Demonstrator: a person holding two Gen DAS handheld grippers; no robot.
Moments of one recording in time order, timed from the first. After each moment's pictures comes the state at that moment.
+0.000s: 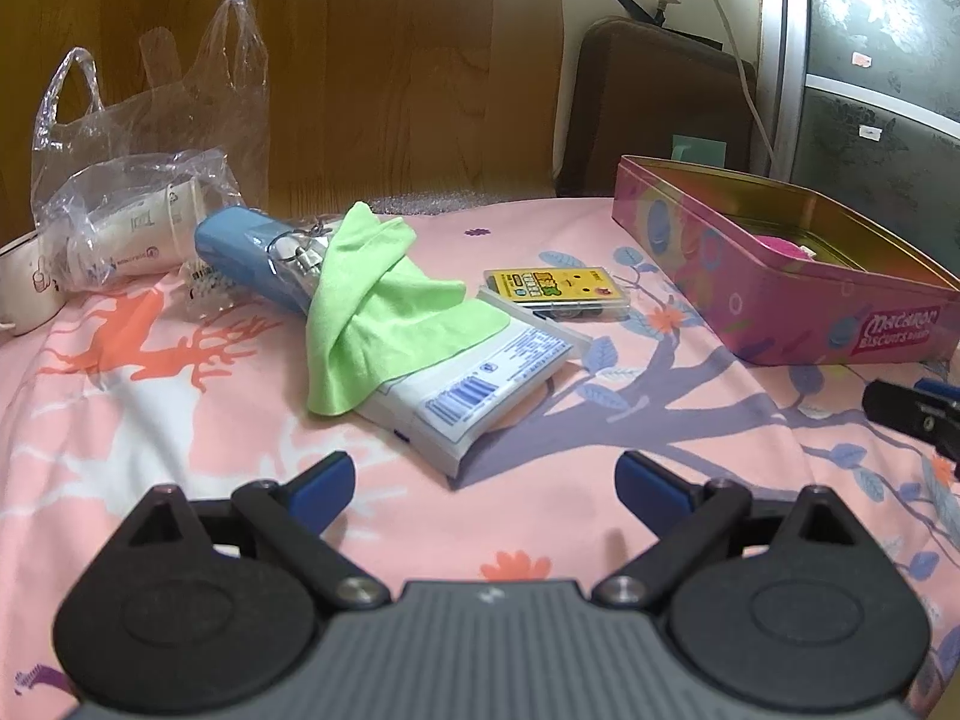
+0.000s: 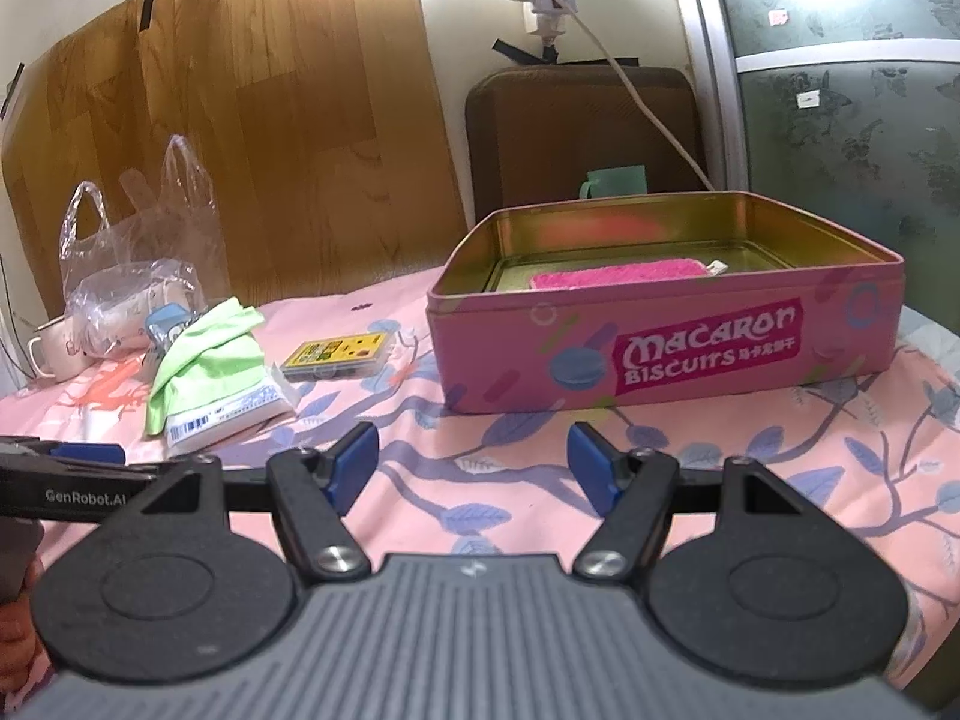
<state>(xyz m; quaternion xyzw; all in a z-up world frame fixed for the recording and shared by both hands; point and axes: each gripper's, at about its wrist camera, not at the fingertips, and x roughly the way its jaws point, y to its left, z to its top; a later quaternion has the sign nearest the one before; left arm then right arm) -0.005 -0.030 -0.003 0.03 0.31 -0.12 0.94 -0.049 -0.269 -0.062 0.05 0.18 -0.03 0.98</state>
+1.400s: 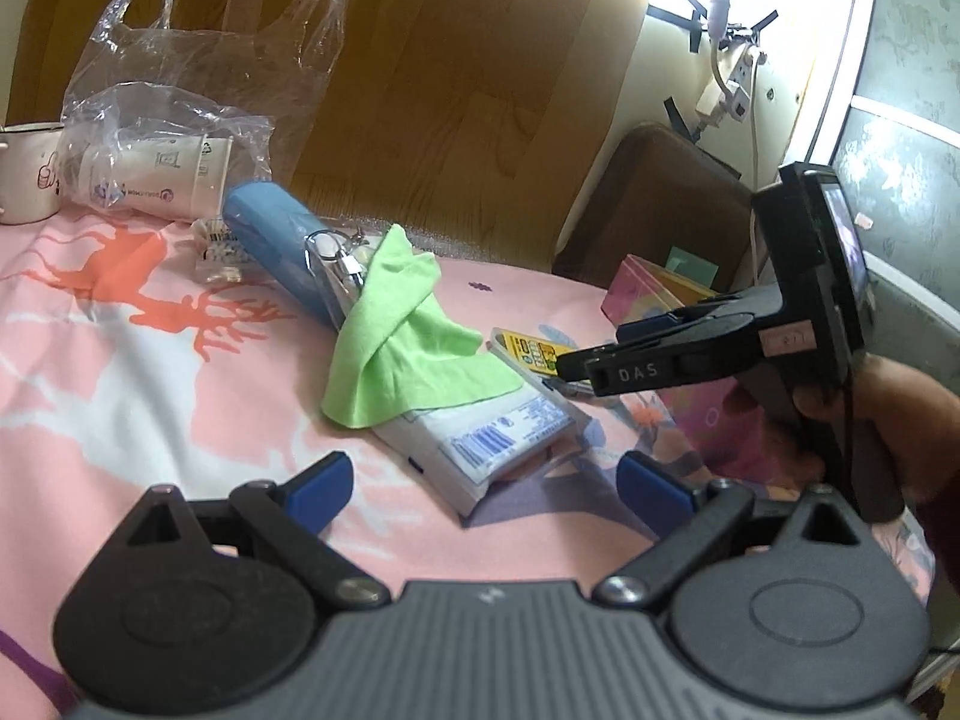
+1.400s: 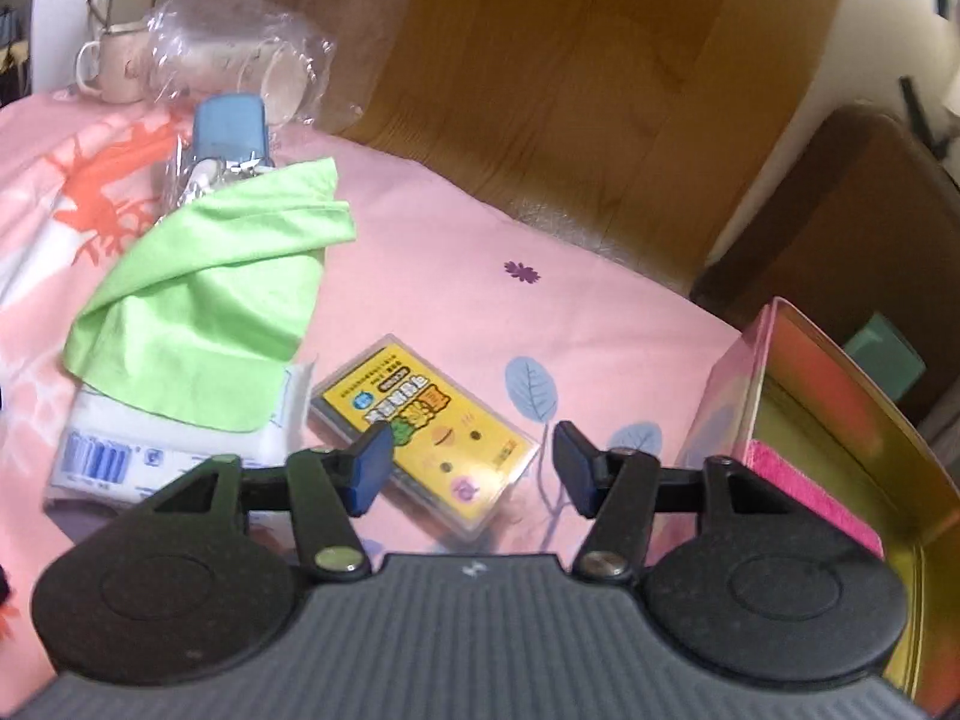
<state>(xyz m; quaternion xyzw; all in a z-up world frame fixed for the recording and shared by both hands) -0.003 0.018 -0.006 -0.13 0.27 -0.16 0.94 0.161 -0.185 -0.041 -0.25 0.33 0.13 0.90</state>
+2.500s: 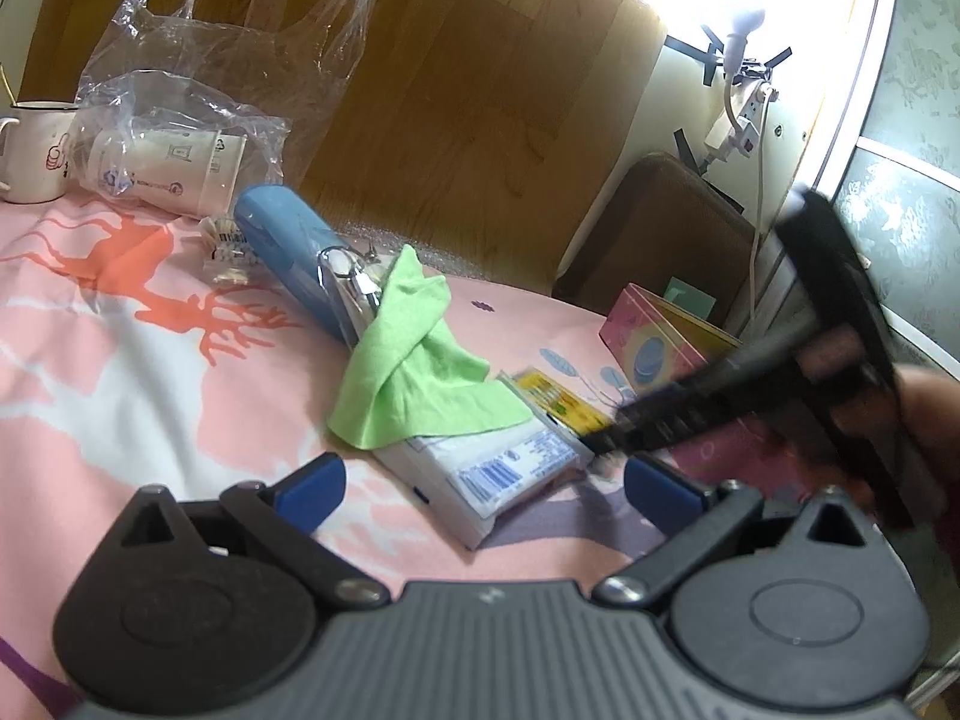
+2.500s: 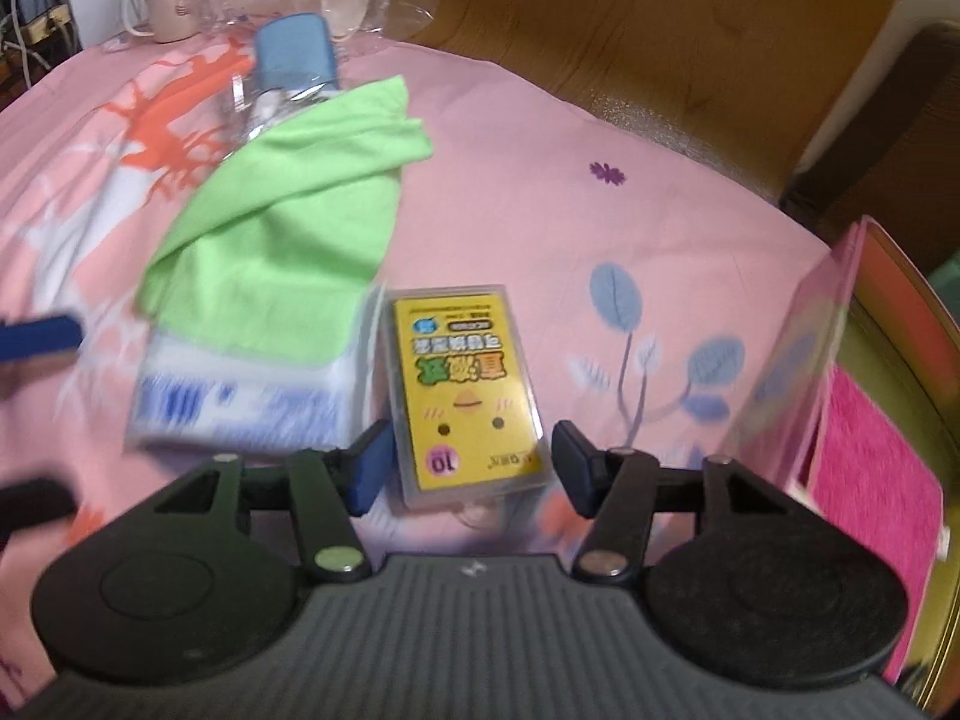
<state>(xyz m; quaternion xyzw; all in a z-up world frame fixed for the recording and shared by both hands) -0.001 0.029 -0.006 -0.17 0.25 -0.16 0.94 0.146 -0.190 -0.038 -0.22 0.45 0.19 0.84</state>
